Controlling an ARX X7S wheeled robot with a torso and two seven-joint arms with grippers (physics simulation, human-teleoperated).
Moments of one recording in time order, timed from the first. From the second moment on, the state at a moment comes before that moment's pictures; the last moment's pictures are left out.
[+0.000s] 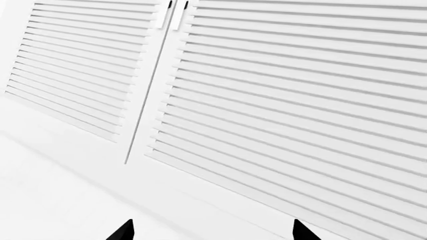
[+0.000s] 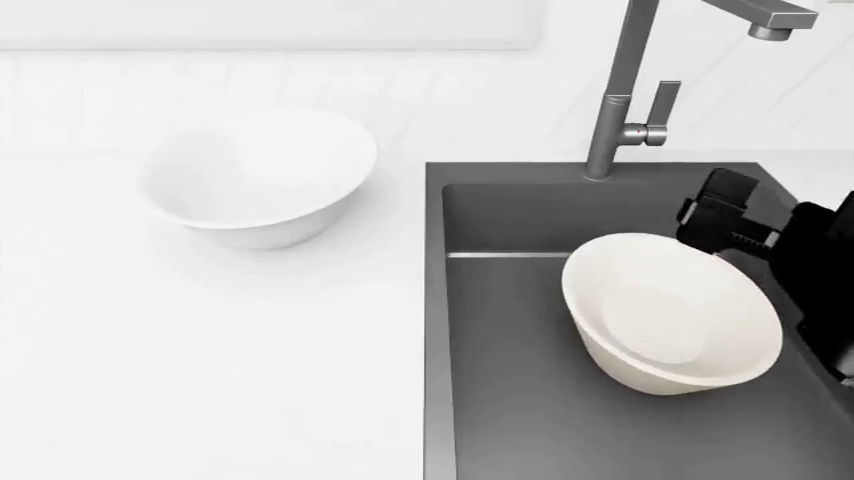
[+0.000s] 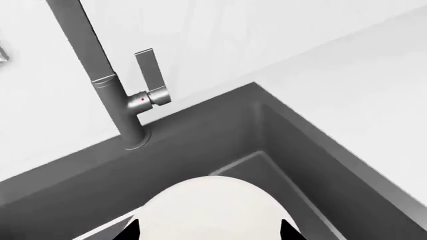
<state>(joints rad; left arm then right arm) -1.34 -1.21 -0.17 0.27 -1.76 -1.04 -1.06 1.45 1.21 -1.29 -0.44 1.98 0.12 1.25</state>
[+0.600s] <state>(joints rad) -1.32 -1.22 -0.18 0.27 -1.76 -1.03 -1.05 1.64 0.98 -1.28 -0.47 1.98 0.33 1.32</state>
